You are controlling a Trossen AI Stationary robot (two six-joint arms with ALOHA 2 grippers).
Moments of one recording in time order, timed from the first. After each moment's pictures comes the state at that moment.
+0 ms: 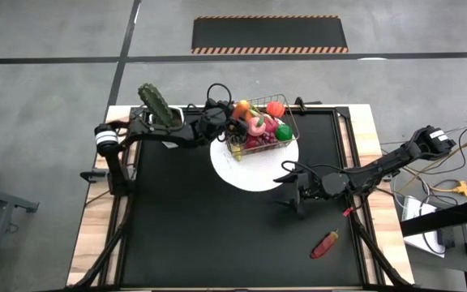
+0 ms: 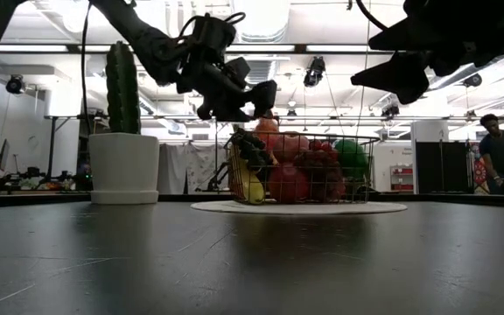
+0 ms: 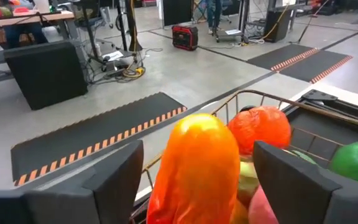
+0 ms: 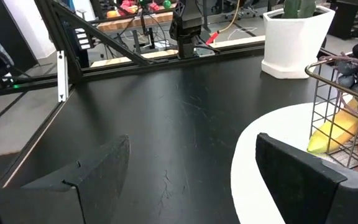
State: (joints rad) left arm 0.35 1.79 1.09 0.51 -0.56 -0.12; right arm 0.35 1.10 0.34 0.54 0.34 0.22
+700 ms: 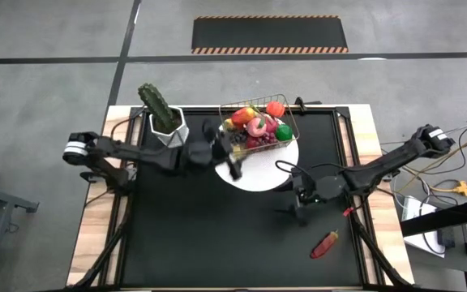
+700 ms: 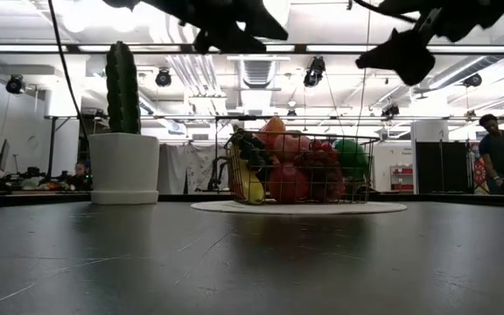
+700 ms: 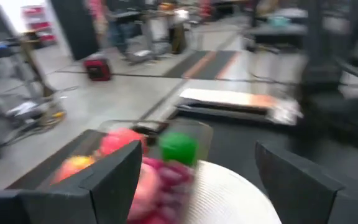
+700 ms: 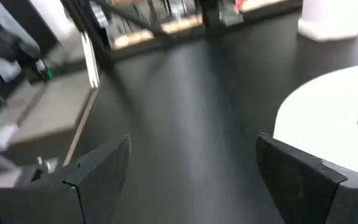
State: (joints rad) left arm -0.03 1.51 1.04 0.34 -0.55 0.04; right arm 0.39 1.10 0.54 0.19 0.25 0.40
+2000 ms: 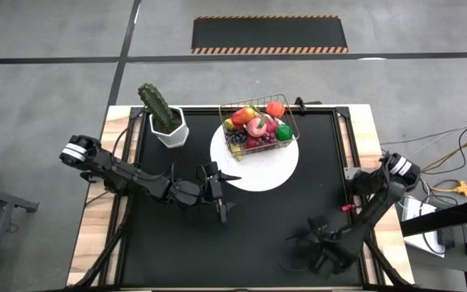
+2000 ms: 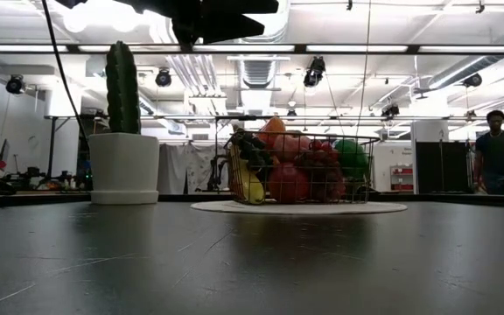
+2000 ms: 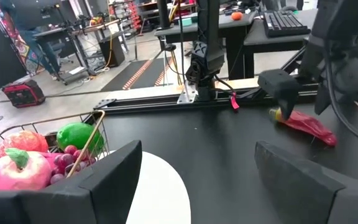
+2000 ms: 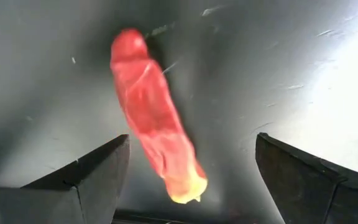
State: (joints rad) left arm -0.33 1.51 0.85 0.52 -0.55 0.07; right arm 0.88 1.75 1.19 -1.14 -0.03 0.50
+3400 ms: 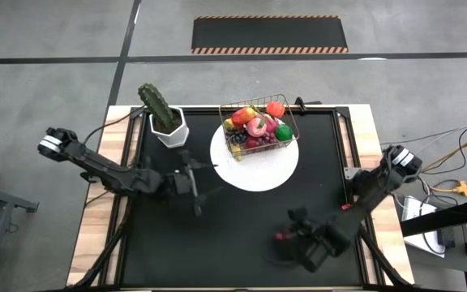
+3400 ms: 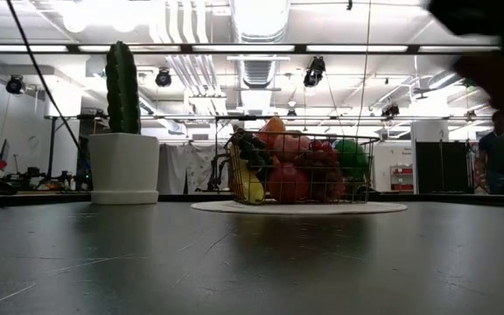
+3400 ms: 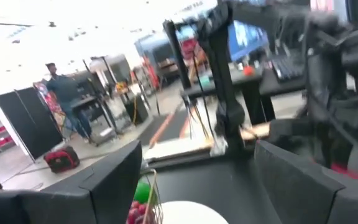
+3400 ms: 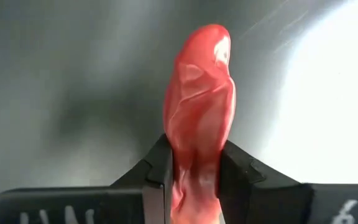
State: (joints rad) left arm -0.39 1.19 0.70 0.63 -0.61 0.38; right arm 0.78 1.68 1.18 -0.89 0.37 0.34
